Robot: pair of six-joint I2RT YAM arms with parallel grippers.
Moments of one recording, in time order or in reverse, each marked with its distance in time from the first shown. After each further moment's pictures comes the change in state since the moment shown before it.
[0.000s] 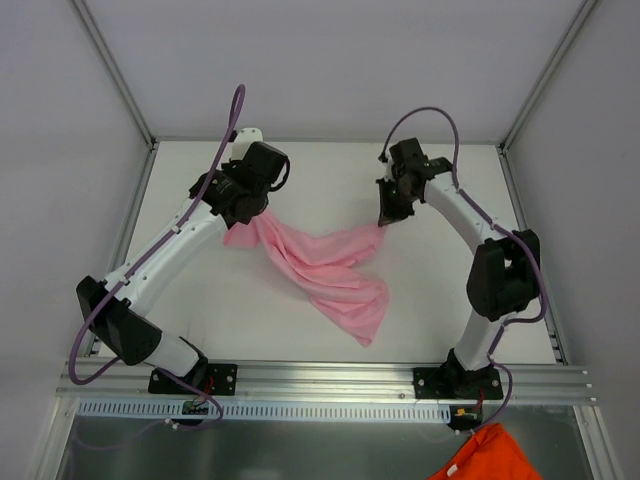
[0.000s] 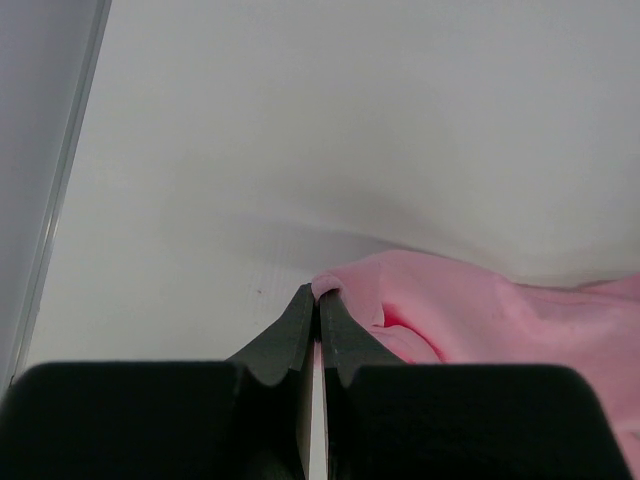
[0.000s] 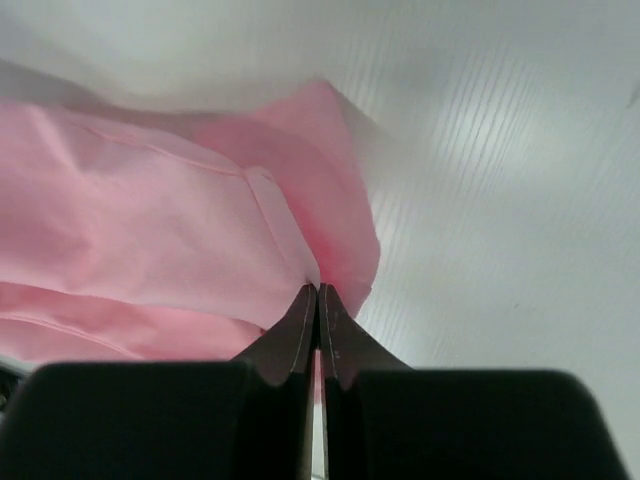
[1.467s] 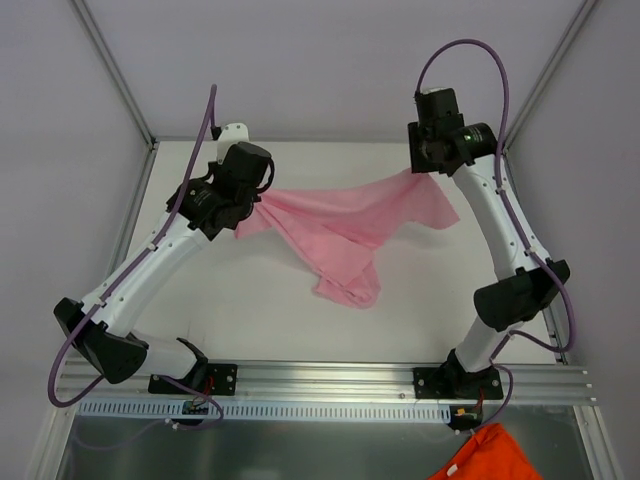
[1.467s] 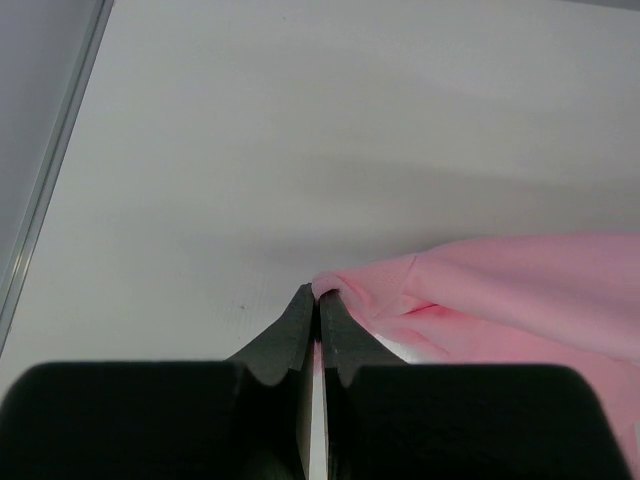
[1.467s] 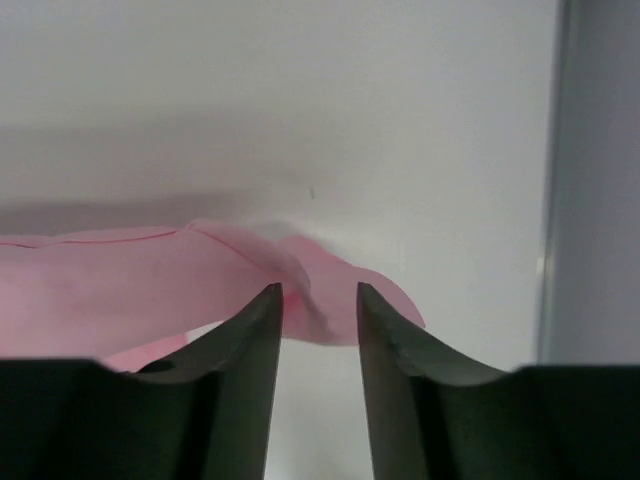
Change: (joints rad) left arm 0.000 -0.115 -0.034 0.067 0.018 0.014; right arm 0.003 -0.085 0.490 -0.209 0.547 -0.122
